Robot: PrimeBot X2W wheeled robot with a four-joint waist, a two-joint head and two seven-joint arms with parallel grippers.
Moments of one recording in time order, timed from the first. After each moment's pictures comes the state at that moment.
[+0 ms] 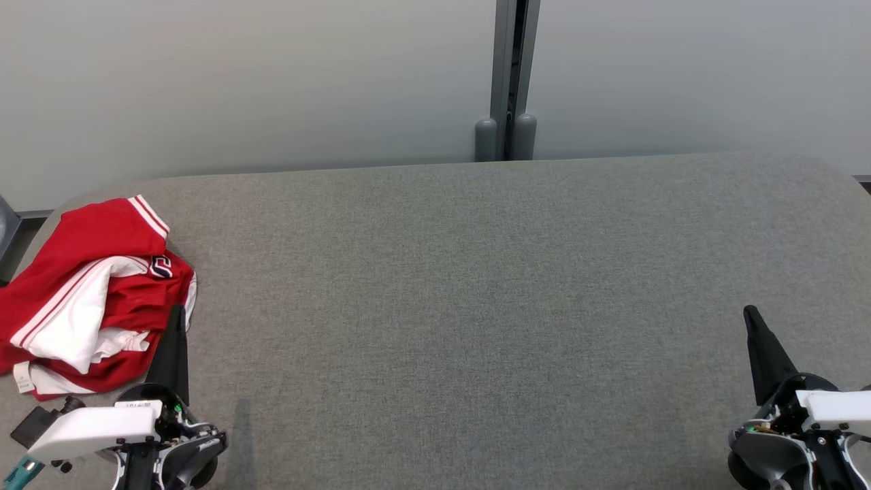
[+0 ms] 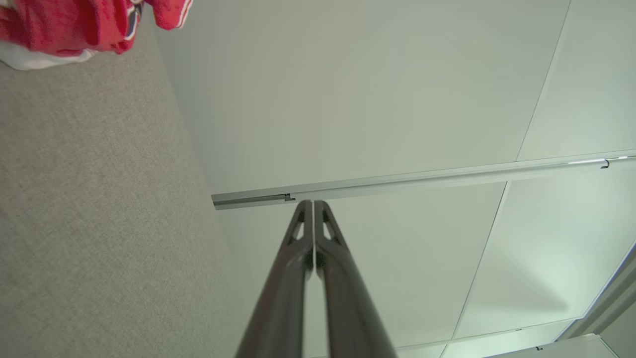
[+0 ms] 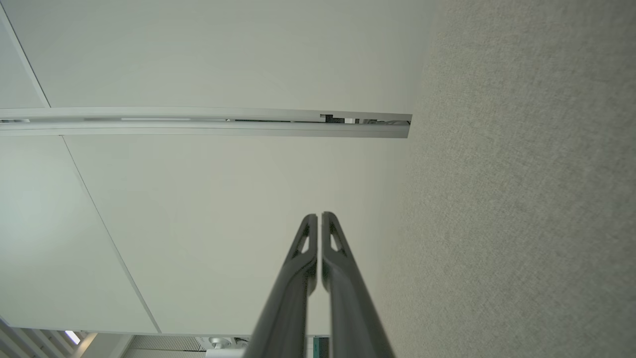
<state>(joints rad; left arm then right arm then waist) -0.11 0.05 0.11 0.25 -1.61 -0.13 0.11 -0.11 -0.04 -0.11 0.25 1.61 0.13 0.11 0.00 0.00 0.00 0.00</state>
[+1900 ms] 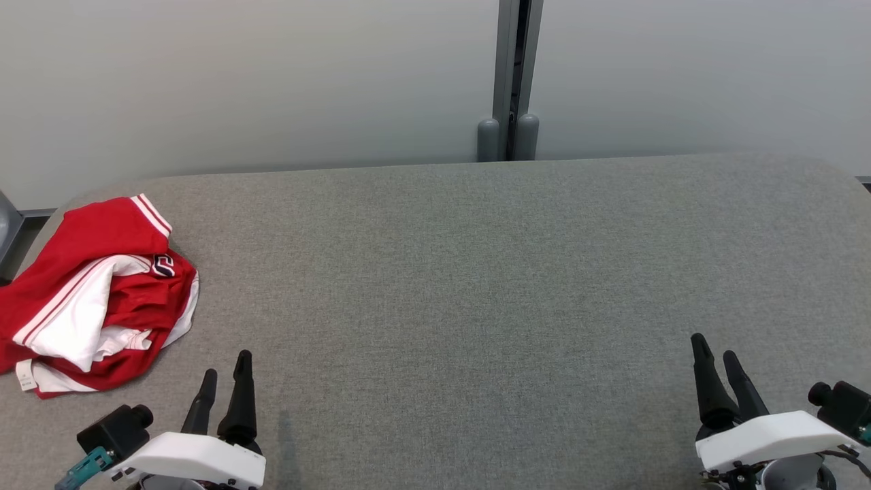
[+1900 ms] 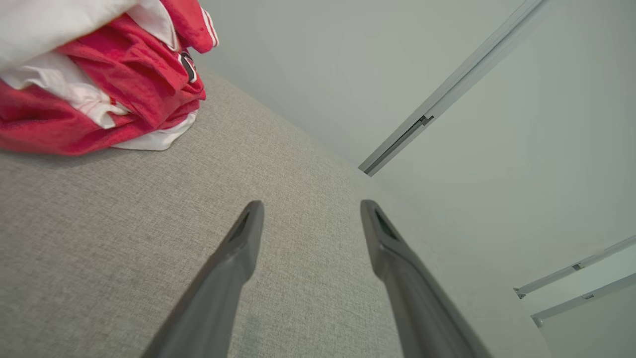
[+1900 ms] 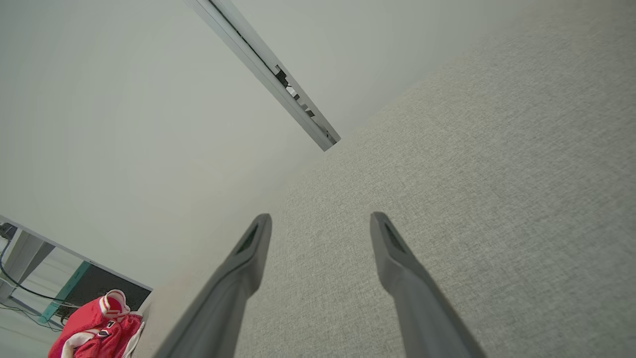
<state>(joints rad) -0.07 0.04 0.01 0.39 -0.74 -0.09 -0.09 -0.07 -0.04 0.01 0.32 0.77 0.13 -0.09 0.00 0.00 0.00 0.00</state>
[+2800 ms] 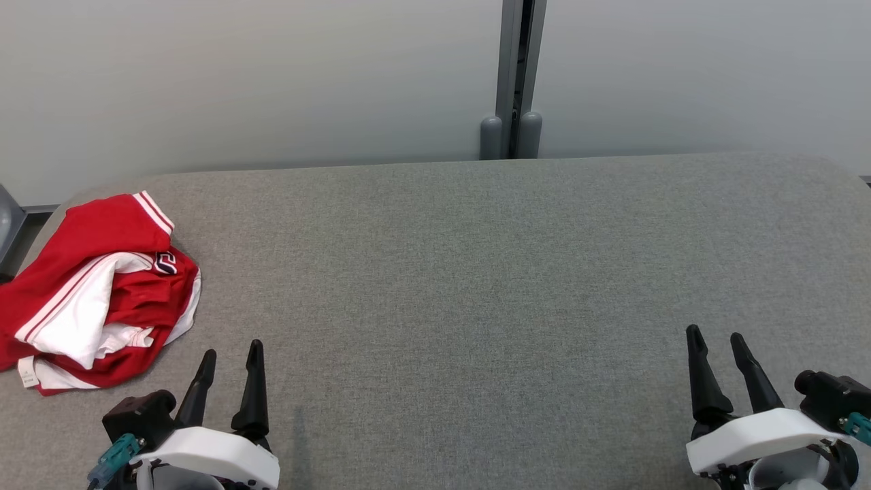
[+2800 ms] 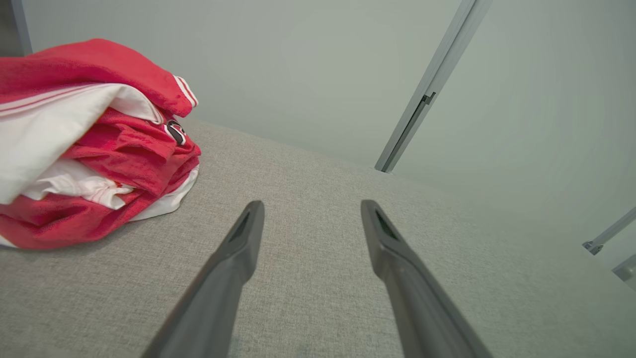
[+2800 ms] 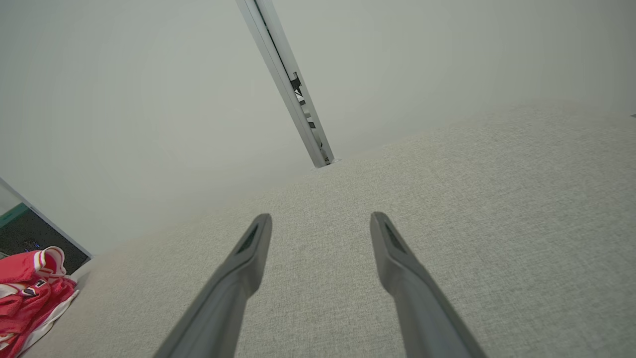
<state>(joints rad) -0.07 0.04 -0.01 0.35 -0.43 -0.06 -0.17 -0.08 -0.04 0.01 0.31 0.47 0.13 -0.17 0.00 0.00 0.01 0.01</state>
